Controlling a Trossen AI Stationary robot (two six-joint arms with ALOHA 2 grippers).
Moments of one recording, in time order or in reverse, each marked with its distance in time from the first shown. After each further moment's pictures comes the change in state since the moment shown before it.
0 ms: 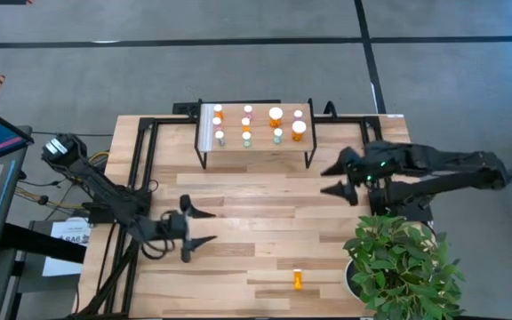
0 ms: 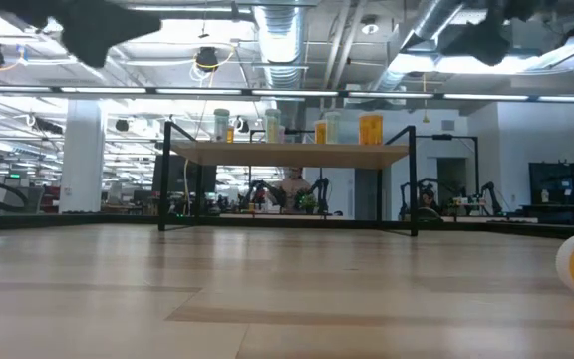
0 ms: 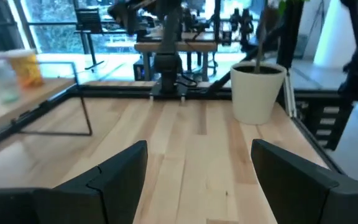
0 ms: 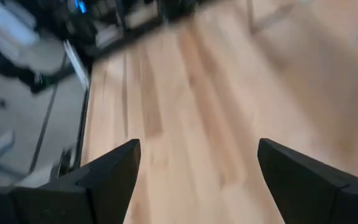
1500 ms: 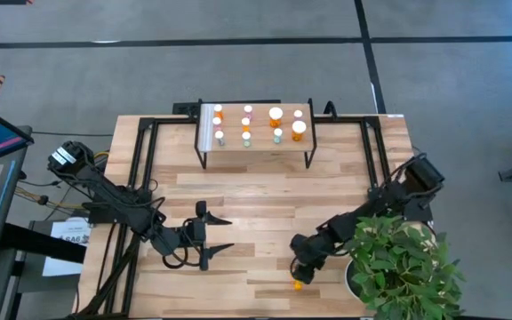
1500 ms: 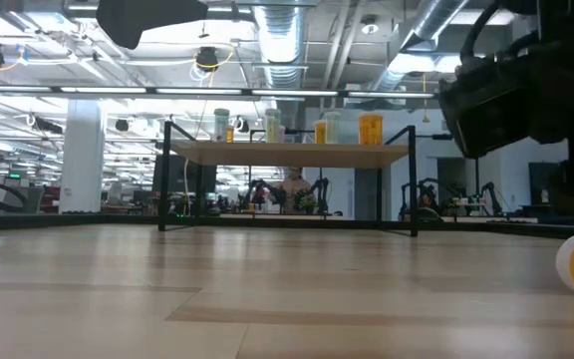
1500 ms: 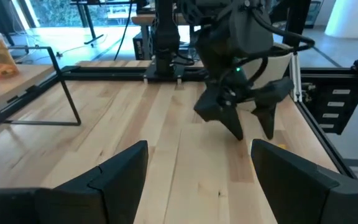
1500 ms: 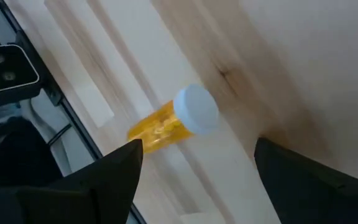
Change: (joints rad) left arm 0.067 0.178 0.266 -0.257 0.065 -0.081; right arm 0.529 0.989 0.056 0.438 -0.204 0.815
